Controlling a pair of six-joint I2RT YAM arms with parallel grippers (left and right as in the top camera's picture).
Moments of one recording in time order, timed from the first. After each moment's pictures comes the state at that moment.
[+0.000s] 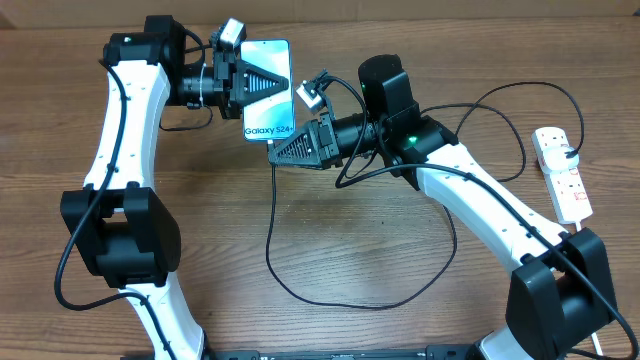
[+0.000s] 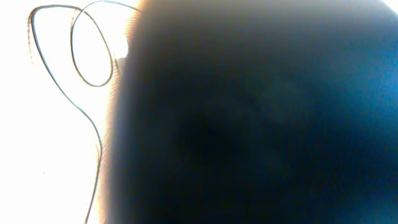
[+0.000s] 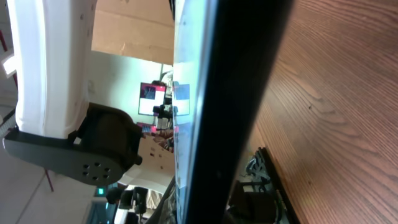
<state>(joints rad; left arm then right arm) 0.01 2.07 1.95 -1.42 1.48 0.08 0.50 1.74 1.32 -0.06 -1.23 0.86</state>
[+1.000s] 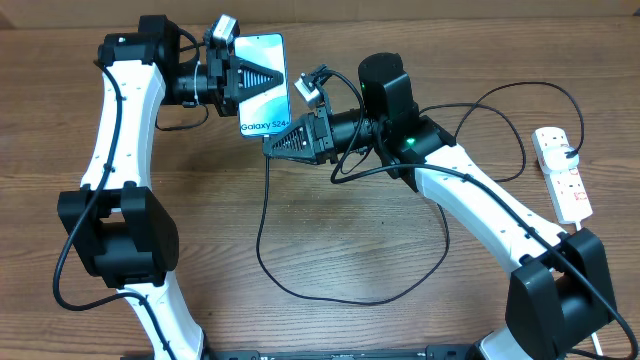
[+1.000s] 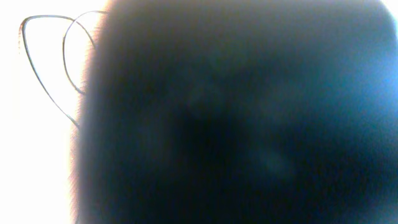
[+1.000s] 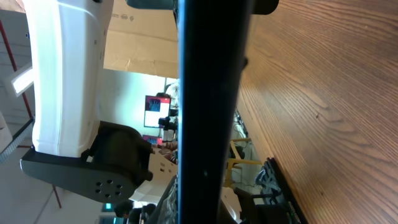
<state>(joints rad) 0.03 2.07 1.95 -1.42 1.52 0.08 0.51 1.74 1.32 0.06 -1.18 1.01</state>
